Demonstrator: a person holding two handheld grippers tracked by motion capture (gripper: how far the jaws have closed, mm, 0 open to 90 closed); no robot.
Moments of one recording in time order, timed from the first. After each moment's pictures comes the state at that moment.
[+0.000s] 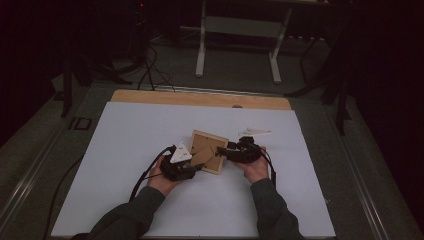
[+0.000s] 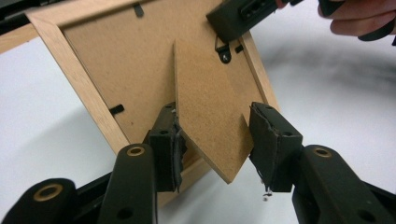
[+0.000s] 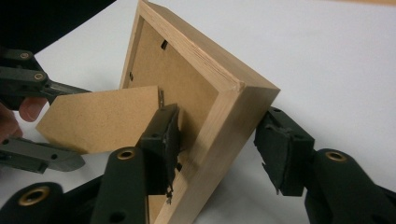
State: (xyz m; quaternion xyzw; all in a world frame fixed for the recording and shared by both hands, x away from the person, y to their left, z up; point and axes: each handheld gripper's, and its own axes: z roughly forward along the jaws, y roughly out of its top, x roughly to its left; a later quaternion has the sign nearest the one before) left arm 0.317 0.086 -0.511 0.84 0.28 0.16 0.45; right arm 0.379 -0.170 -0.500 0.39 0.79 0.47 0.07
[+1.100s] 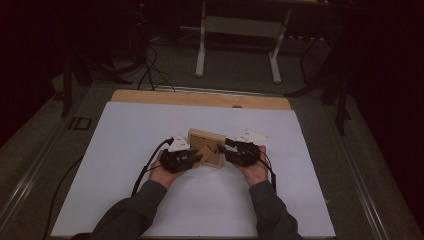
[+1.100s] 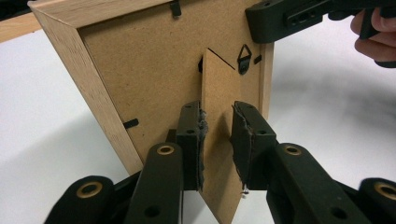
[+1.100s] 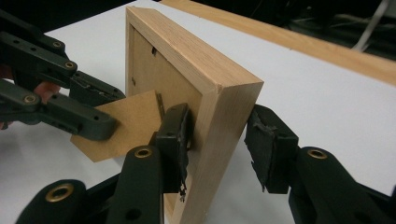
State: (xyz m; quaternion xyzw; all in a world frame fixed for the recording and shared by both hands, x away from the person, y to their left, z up) left arm 0.337 0.091 -0.505 0.81 0.32 0.13 0.47; right arm 0.360 -0.160 -0.486 0.33 0.80 0.48 0.17
